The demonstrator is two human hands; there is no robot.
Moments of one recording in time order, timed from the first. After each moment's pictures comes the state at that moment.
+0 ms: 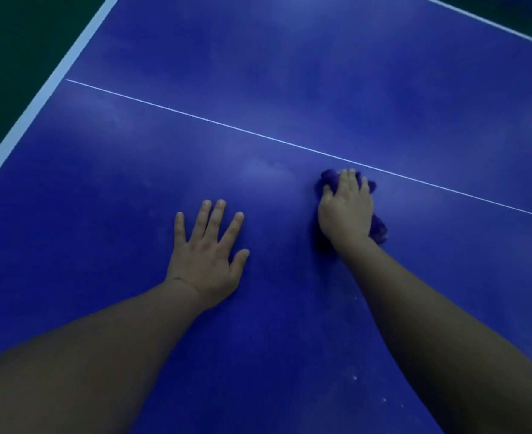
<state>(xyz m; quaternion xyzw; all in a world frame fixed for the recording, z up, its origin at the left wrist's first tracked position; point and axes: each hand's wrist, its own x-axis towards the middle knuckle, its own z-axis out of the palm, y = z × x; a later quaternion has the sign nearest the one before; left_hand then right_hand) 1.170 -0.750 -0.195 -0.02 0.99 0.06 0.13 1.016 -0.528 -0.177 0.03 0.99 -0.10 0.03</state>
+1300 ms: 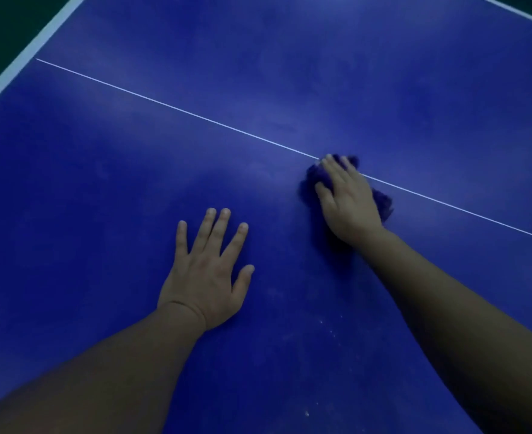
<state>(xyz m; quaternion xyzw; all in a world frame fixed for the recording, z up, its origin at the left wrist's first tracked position) 1.161 -0.673 -0.194 -0.04 0.99 0.07 0.10 0.958 -0.470 -0.172 -0.23 0.96 -0.16 0.06</state>
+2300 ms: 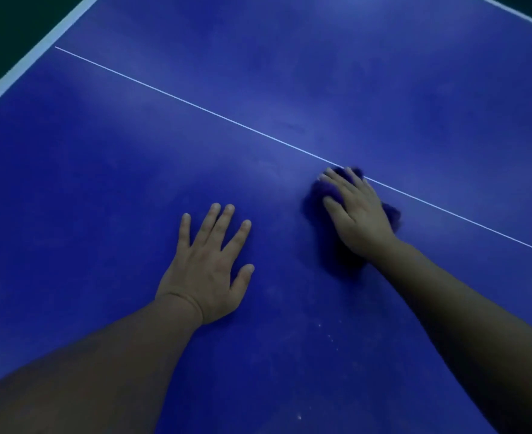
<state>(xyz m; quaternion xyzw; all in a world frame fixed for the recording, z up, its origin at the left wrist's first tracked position) 1.162 -0.672 -0.188 -0.04 0.99 0.09 0.10 0.965 -0.454 -0.163 -0.28 0.94 -0.17 0.11</state>
